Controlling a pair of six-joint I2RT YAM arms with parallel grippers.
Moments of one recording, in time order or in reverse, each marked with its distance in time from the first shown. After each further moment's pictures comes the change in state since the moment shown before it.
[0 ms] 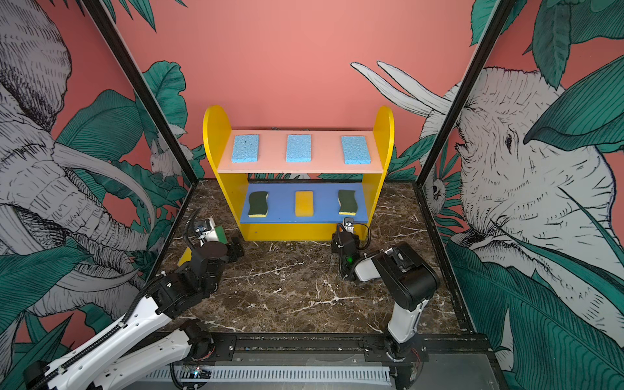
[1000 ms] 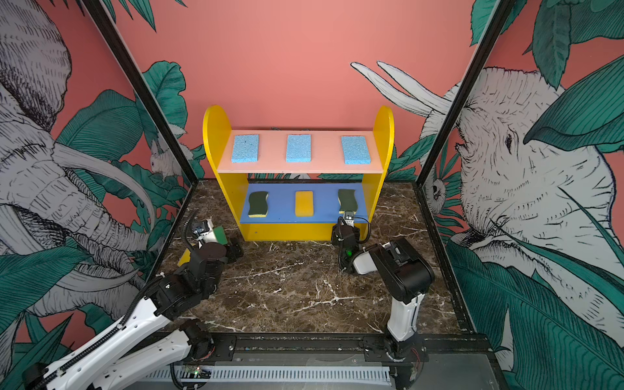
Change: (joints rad) left arm 0.000 -0.017 -0.008 -0.009 -0.007 -0.020; right arm -0.037 0.066 0.080 0.035 0.004 -0.038
